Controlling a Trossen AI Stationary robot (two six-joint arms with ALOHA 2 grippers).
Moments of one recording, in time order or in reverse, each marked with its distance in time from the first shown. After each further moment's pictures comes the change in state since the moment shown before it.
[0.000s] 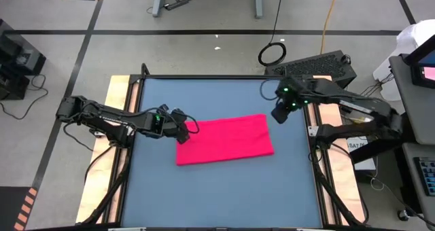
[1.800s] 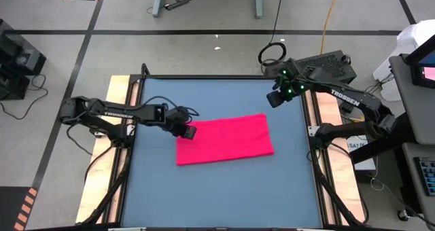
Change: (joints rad) left arm 0.205 0.045 -0.088 0.258 0.703 -0.494; right arm -0.284 0.137 0.000 0.142 -0.250 0.007
